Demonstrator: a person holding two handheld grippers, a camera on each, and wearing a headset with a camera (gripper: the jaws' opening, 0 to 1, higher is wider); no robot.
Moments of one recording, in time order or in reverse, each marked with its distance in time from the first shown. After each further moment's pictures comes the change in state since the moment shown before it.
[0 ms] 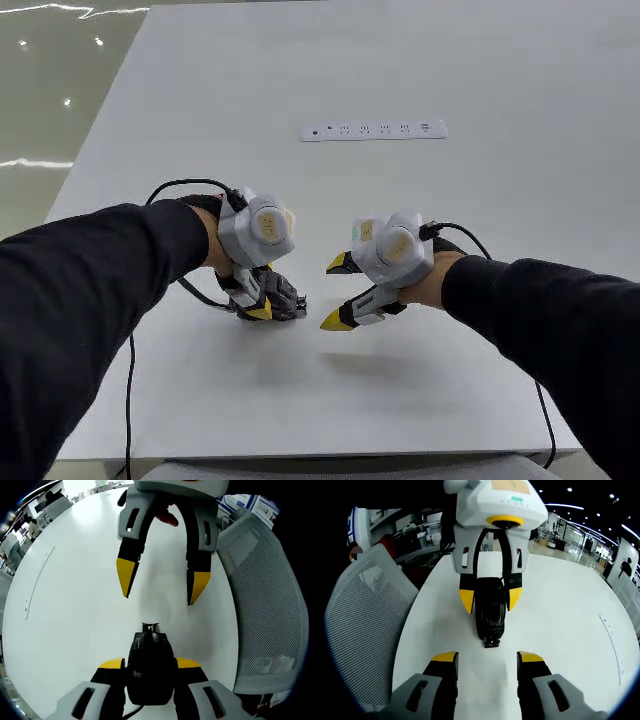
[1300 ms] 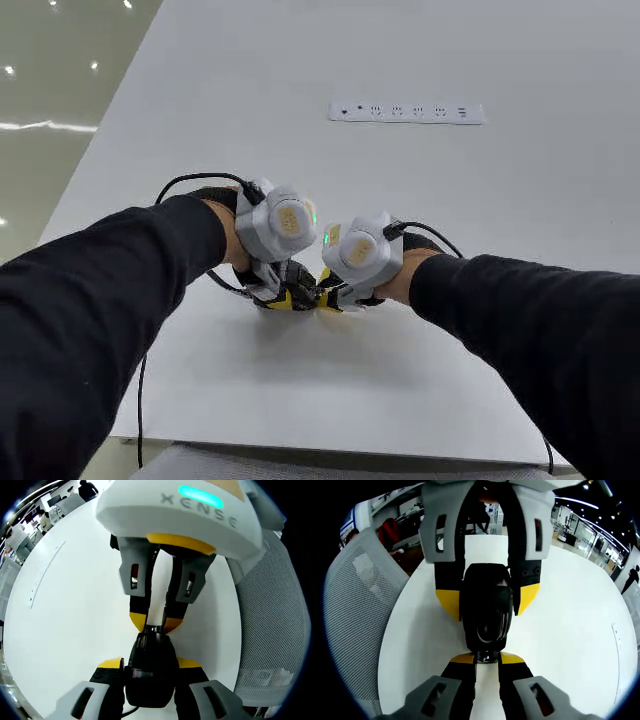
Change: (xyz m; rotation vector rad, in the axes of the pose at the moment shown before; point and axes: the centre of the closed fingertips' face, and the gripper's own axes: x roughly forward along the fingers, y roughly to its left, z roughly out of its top) left arm 0.000 0.000 -0.001 -0.076 -0.029 0.055; right arm 0.044 -0.006 0.002 -0.026 0.072 0.030
